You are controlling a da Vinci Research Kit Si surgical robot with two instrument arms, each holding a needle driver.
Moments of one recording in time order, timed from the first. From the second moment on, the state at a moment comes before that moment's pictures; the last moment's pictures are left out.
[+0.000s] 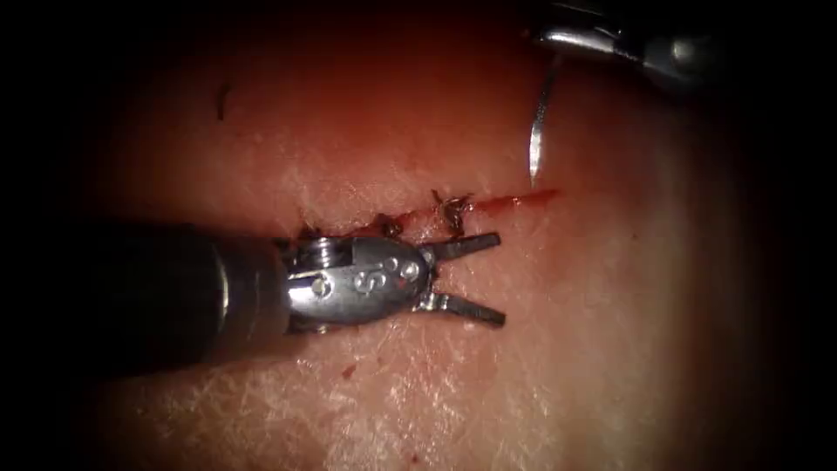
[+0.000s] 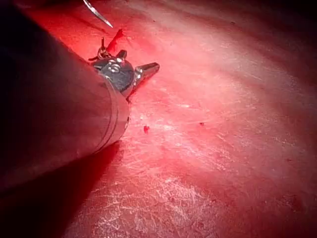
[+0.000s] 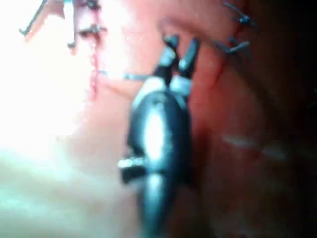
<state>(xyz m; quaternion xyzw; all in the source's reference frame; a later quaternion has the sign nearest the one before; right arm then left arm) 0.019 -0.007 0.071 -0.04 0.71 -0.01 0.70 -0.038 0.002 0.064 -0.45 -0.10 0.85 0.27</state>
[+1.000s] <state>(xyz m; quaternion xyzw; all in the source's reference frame) 0.020 -0.011 0.071 -0.19 0.70 -0.16 0.67 -0.038 -0.001 0.069 -0.39 -0.13 0.87 0.26</state>
